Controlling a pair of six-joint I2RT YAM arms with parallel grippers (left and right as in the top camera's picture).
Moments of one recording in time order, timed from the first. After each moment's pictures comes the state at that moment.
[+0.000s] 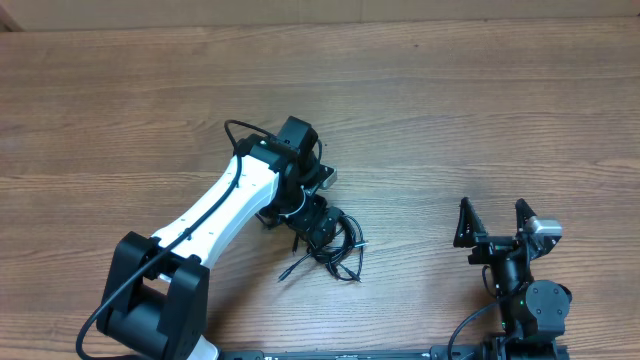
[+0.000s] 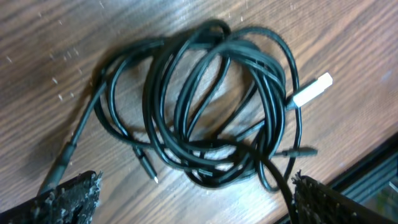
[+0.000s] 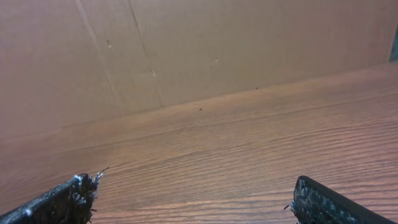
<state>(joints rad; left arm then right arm) -0.48 1.74 1.22 -1.03 0.32 0.03 -0.03 0.03 0.02 -0.04 -0.08 0.23</state>
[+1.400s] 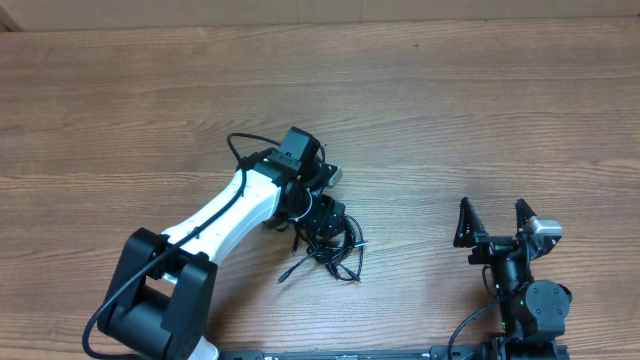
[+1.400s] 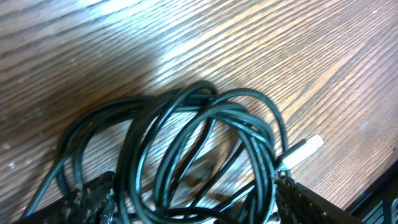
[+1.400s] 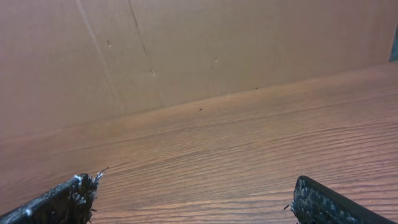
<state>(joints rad) -0.49 1.74 1.08 -0.73 0.40 -0.09 -0.03 0.03 0.02 -0.03 -0.08 0.23</state>
